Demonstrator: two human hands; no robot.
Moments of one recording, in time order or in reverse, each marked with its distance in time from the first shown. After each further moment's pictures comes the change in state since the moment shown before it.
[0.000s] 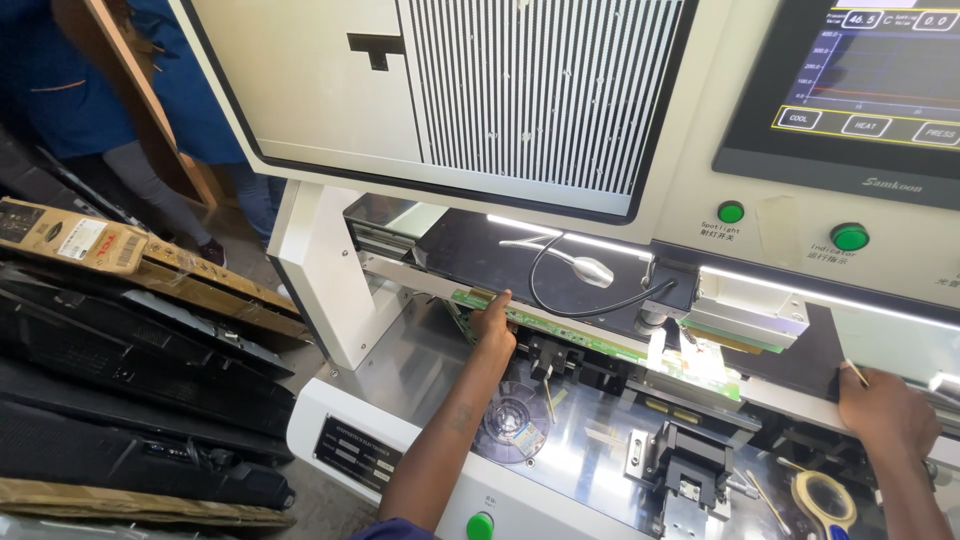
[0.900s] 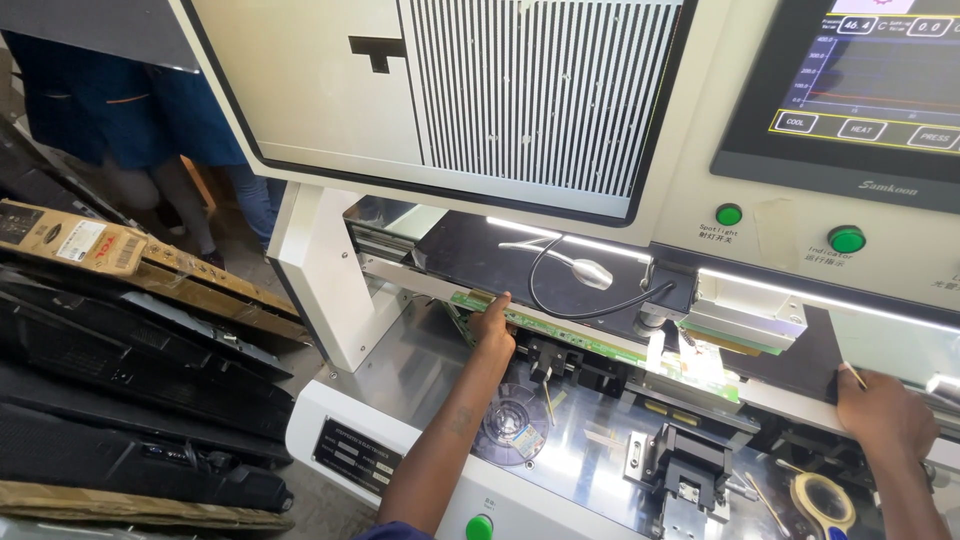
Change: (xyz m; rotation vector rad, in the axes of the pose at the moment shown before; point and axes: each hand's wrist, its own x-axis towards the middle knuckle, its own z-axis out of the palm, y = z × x) left_hand 0.007 -0.004 0.000 0.006 0.025 0.026; right_hand 0.001 0.001 0.000 0.029 0.004 -0.003
